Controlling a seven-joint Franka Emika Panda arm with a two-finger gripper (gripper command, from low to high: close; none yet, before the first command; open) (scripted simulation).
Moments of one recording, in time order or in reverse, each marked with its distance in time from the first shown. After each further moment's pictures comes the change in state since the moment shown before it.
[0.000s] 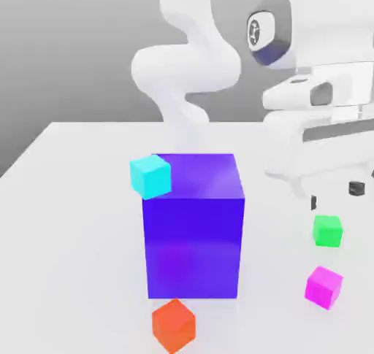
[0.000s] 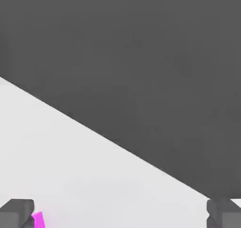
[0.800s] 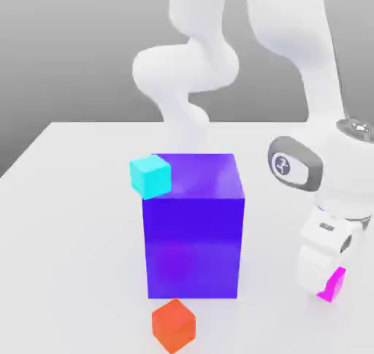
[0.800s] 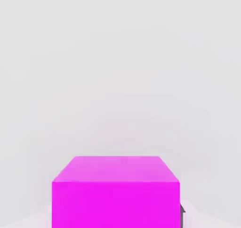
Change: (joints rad) arm 0.112 0.290 0.009 -0.059 -0.098 0.141 0.006
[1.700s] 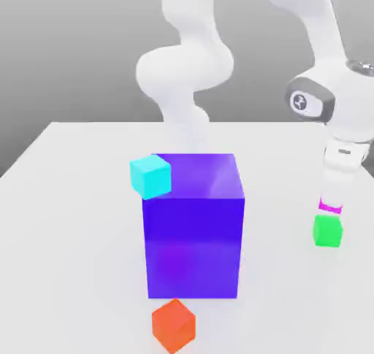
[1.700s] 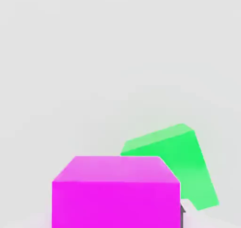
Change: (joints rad) arm 0.317 -0.201 0.167 -0.231 0.406 -0.019 -0.160
